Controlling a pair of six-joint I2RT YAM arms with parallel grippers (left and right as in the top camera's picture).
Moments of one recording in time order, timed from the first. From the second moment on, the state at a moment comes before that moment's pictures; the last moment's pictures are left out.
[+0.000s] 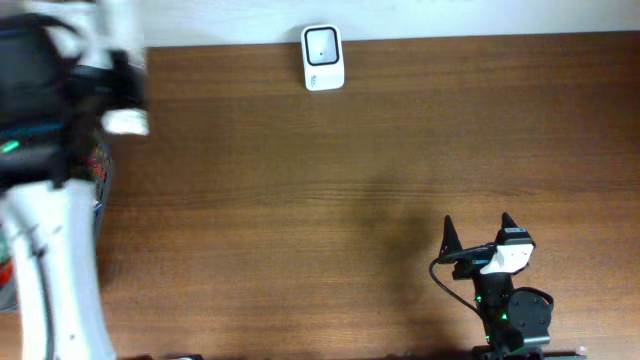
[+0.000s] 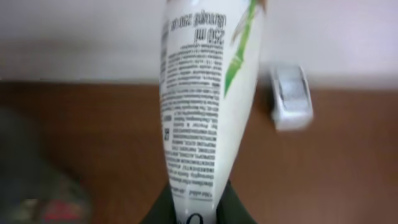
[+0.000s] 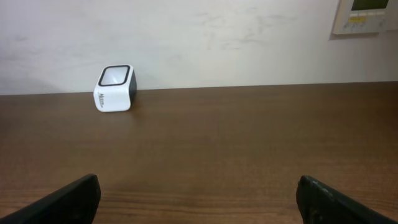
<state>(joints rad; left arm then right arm) 0.08 1.54 1.83 -0.94 0.16 0.06 0.04 0.01 0.01 -0.08 0.00 0.07</state>
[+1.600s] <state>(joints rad) 0.01 1.79 2.18 -1.07 -0.18 -0.28 0.04 0.01 0.01 -0.08 0.00 0.07</state>
